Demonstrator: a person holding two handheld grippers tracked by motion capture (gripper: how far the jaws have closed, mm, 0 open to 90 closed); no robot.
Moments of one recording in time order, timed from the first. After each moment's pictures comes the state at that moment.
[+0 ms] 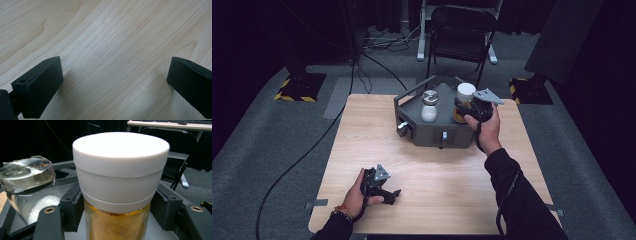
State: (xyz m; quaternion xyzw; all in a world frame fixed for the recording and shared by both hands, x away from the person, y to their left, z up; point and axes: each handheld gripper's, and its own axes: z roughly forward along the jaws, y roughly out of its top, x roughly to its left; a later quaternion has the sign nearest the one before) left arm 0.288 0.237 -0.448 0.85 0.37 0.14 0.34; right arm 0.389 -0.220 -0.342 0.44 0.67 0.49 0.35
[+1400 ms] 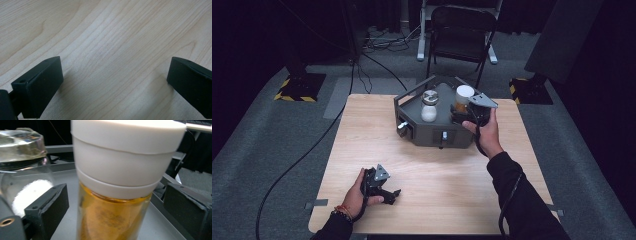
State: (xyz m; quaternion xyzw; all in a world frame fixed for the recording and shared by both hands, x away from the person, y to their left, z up) left arm 0.289 0.237 -0.448 0.85 0.37 0.14 0.34; right arm 0.391 -0.215 -0.358 0.42 0.69 0.46 0.37
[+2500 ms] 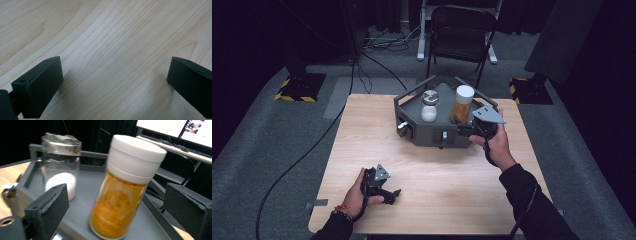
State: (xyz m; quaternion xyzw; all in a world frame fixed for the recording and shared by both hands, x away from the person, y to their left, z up) left arm 0.289 0.237 -0.448 0.85 0.37 0.14 0.34; right arm 0.339 -0.239 -0.364 0.33 0.71 0.47 0.41
